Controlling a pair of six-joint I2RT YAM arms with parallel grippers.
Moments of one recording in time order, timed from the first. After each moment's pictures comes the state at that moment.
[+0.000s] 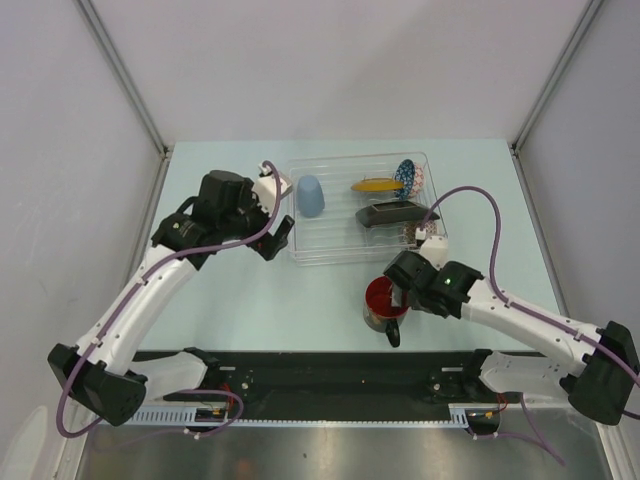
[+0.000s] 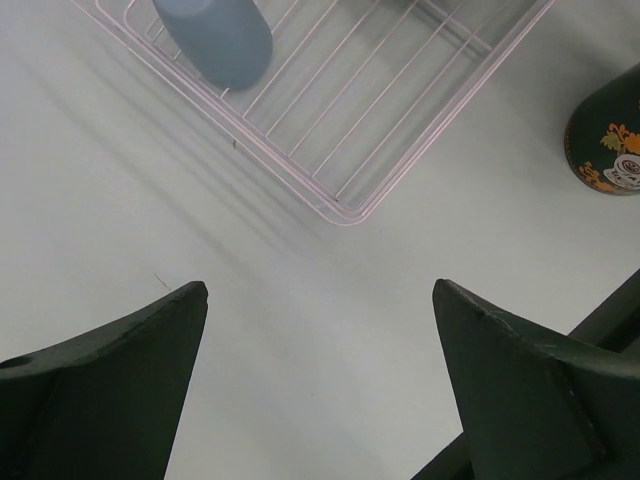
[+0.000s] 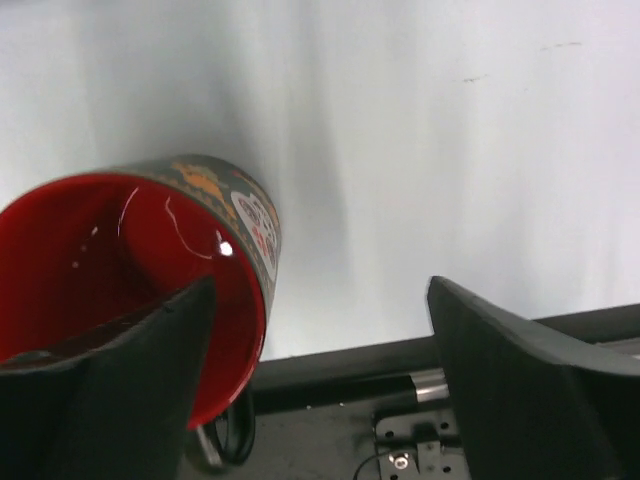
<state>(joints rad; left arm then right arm) -0.47 1.17 1.25 -0.78 0.18 0.28 0.92 1.11 0.88 -1.01 0.55 0.93</state>
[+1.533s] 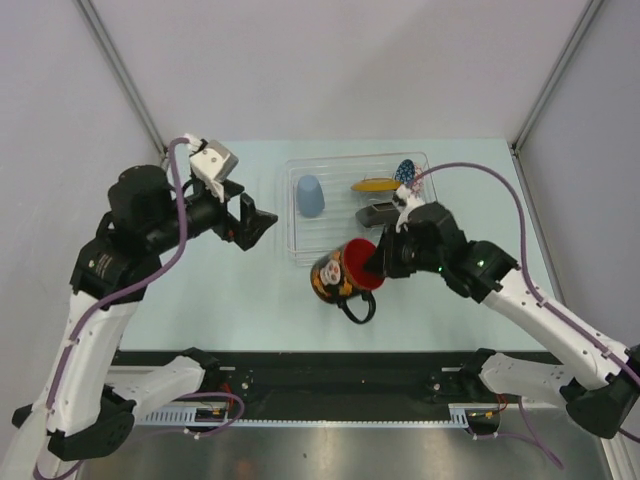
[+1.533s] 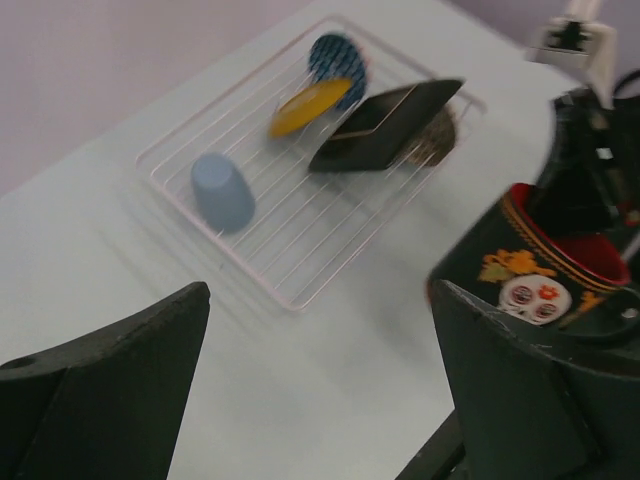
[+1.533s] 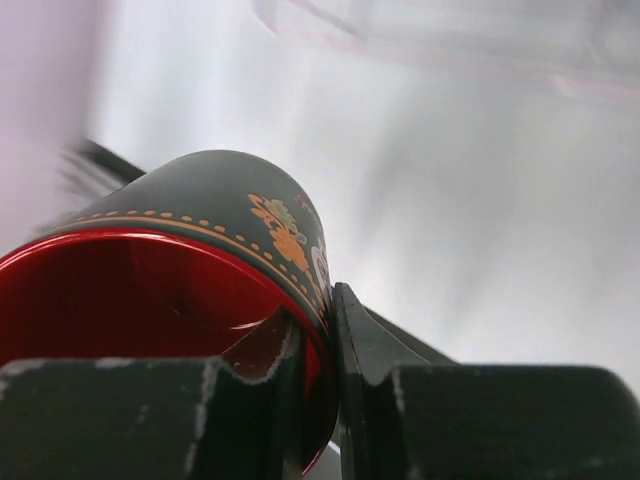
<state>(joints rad) -0.47 1.00 1.54 -0.86 0.26 0.09 0.81 1.06 1.07 -0.72 -0.05 0.65</state>
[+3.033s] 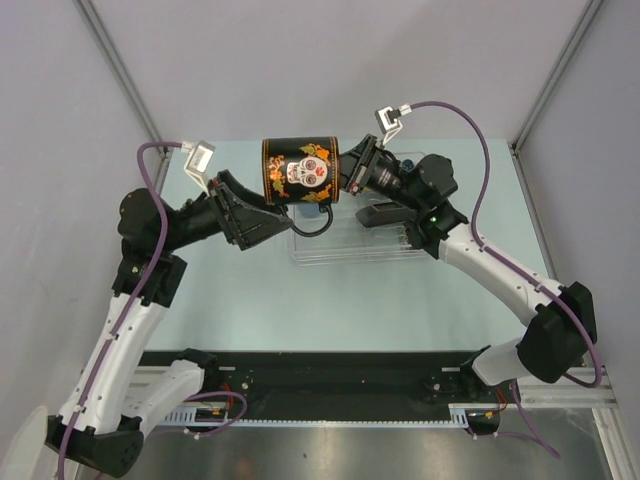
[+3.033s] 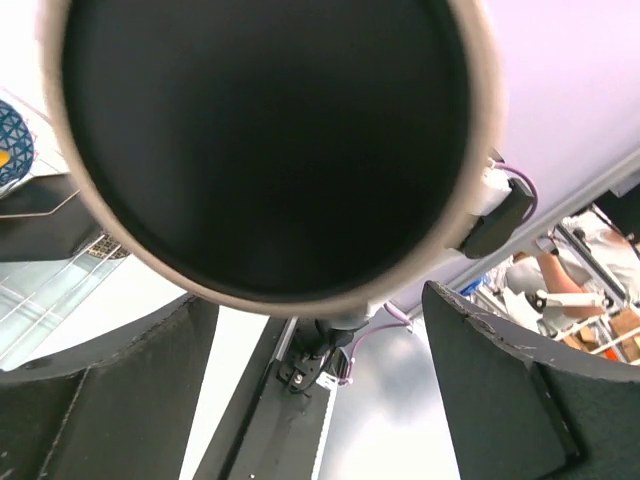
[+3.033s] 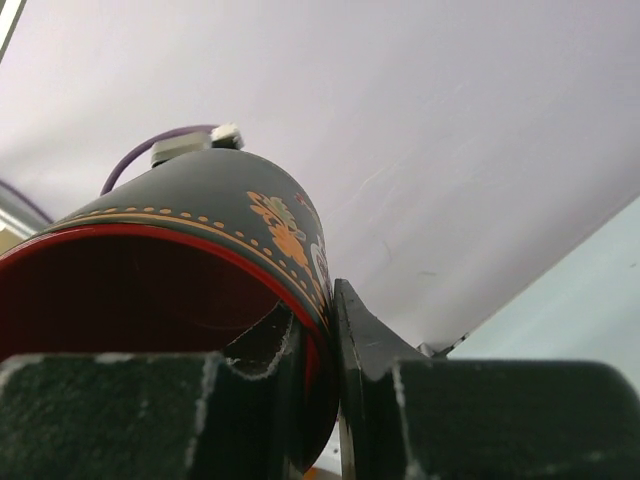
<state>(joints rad) -0.29 0.88 1.09 -0.01 0.93 -0.82 0.64 1.42 1.24 0.62 -0.56 1.15</state>
